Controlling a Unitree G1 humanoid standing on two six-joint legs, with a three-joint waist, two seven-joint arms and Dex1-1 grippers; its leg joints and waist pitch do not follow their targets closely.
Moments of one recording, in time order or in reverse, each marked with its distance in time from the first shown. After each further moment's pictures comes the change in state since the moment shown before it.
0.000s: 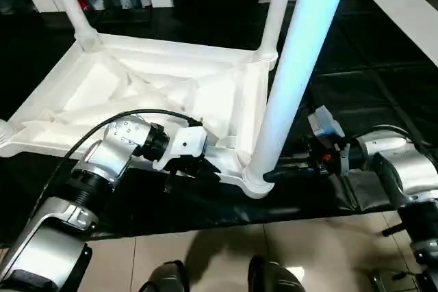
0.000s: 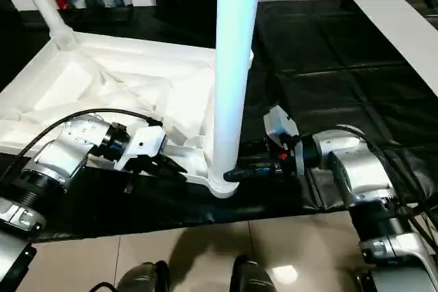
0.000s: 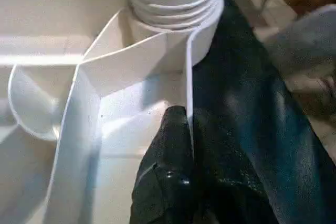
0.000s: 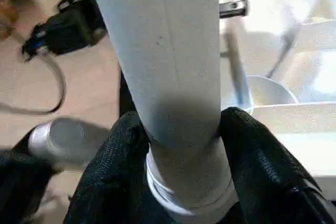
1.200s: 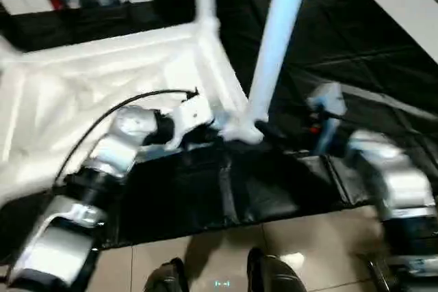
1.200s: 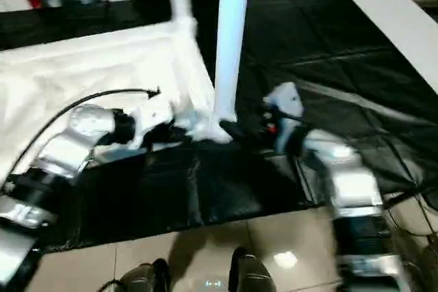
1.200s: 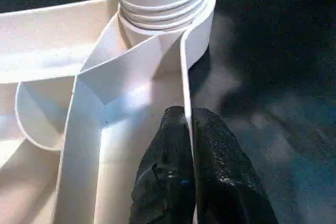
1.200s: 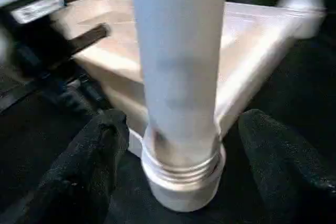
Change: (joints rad) left arm -0.016 -0.028 0.057 -0.047 0.066 0.103 0.258; right arm 0.015 0.101 -0.134 -0.080 -0.077 0.004 -0.382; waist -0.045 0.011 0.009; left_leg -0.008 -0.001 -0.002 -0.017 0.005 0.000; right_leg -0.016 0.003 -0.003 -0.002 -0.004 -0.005
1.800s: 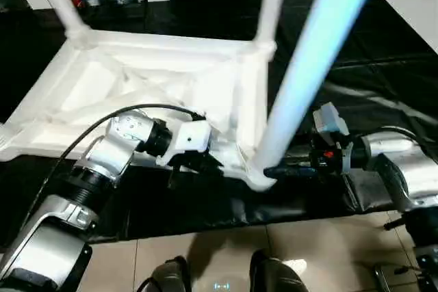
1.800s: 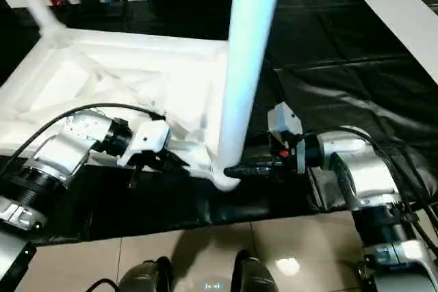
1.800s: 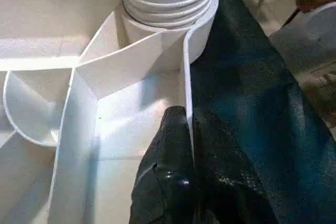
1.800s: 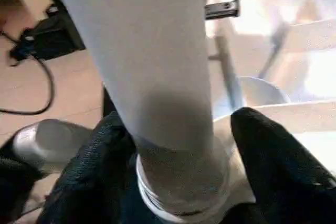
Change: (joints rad) left arm -0.001 0.038 -0.080 0.016 -0.067 -0.145 -0.293; right arm -0.061 -0.120 0.140 0.121 0.059 -0.060 0.458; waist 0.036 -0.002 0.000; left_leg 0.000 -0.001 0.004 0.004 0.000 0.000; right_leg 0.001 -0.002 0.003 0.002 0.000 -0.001
